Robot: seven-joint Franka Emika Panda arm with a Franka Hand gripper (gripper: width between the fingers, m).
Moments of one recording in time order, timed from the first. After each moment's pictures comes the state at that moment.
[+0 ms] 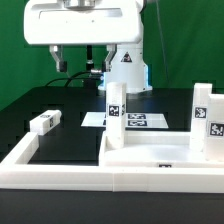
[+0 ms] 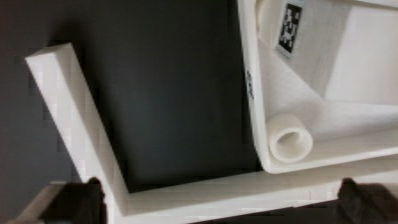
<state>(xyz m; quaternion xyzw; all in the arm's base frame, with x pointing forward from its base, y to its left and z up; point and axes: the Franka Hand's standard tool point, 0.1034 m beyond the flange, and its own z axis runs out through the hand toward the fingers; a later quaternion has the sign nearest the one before) 0.534 -0.115 0.152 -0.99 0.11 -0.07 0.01</state>
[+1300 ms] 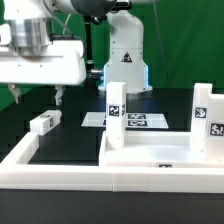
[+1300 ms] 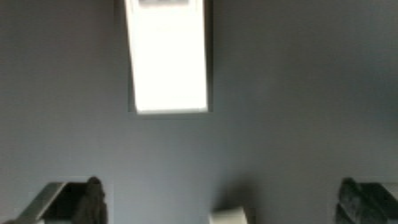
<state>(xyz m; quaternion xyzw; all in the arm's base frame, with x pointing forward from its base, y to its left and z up) 0.448 -0.215 0.067 -0.99 0.12 0.06 0.02</state>
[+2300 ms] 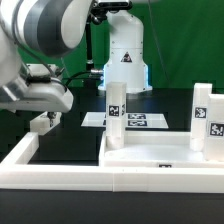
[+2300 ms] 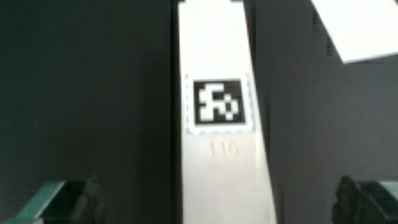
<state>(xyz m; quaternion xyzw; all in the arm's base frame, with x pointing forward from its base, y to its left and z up) 0.423 -0.227 0.033 -0.91 0.12 0.40 0.07</state>
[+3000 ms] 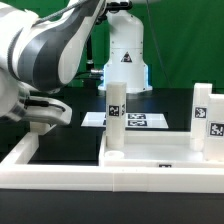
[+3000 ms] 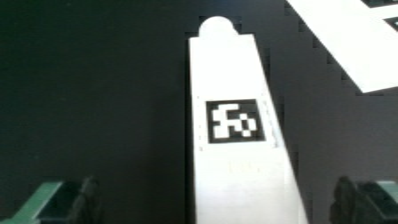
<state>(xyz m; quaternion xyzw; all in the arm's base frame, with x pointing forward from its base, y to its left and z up) 0.416 -0.230 0.017 -0.87 0.12 0.48 0.06</state>
